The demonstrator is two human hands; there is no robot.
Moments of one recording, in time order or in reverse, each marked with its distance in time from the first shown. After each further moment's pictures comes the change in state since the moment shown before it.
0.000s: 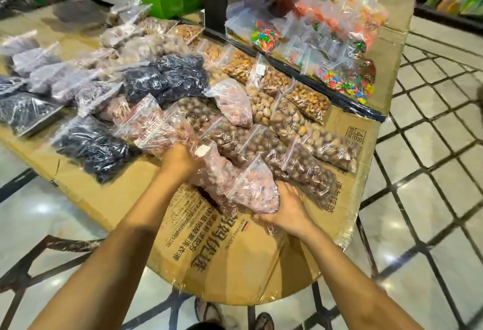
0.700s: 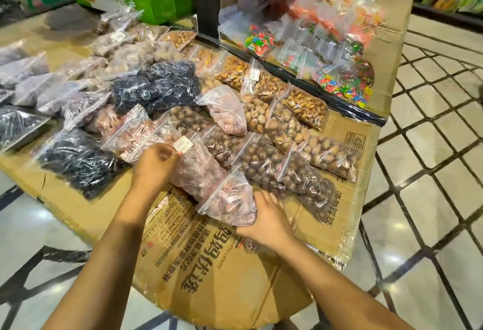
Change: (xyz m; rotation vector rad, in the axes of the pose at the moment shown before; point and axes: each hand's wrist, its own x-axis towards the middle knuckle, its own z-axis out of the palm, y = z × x) left_hand 0.000 0.001 -0.020 -0.177 0.227 0.105; right_hand 0.010 -0.026 0.013 -0.174 -0.046 -0.090
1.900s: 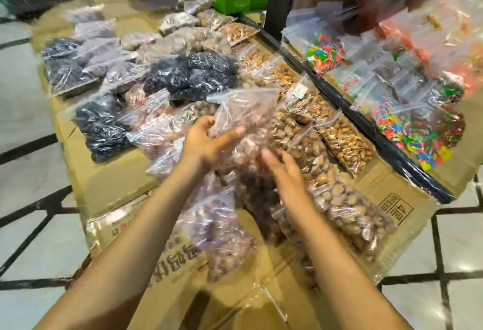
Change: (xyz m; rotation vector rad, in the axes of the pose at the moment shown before) left_hand 0.003 0.115 0.061 -0.769 0.158 -0.119; right_hand 0.099 -0.004 -0.126 0.902 -0.174 -0.068
